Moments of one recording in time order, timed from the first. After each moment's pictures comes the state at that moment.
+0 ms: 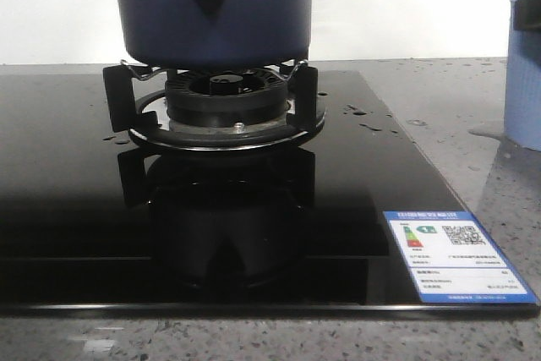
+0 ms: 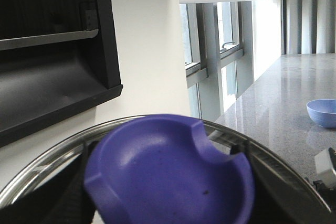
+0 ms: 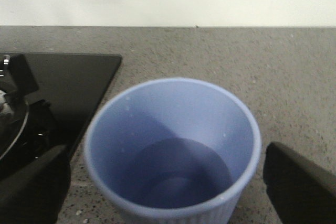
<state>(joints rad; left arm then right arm) -0.09 1.24 -1.35 -1.61 0.97 1.59 0.23 0.95 -0.42 0.89 -0.24 -0.76</state>
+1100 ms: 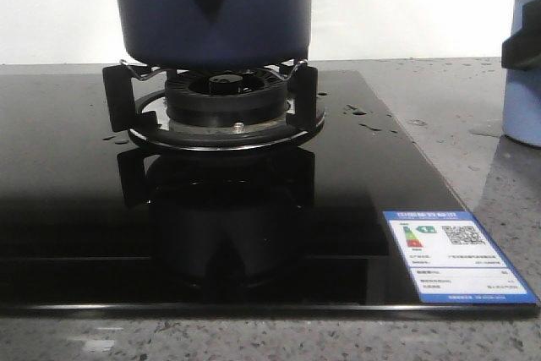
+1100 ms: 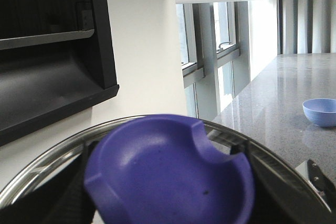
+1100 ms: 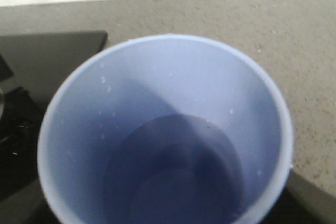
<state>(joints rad) -0.09 1.24 -1.35 -1.61 0.98 1.59 0.23 1.07 -0.42 0.65 -0.31 -0.48</state>
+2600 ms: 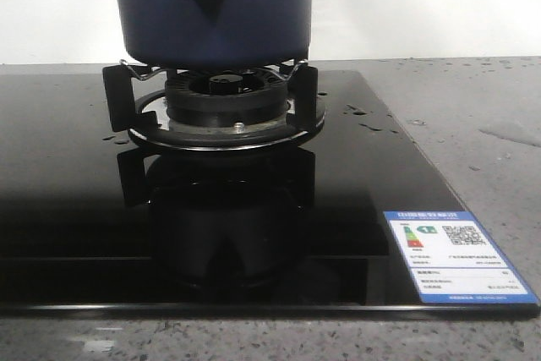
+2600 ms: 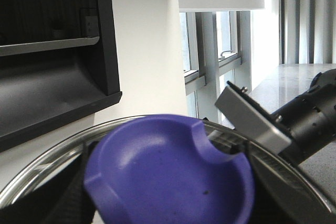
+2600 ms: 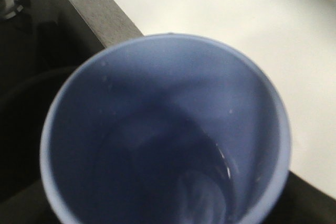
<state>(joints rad) -0.09 1.24 -1.35 -1.64 0.97 1.59 0.43 1.44 -1.54 0.29 0.60 -0.75</state>
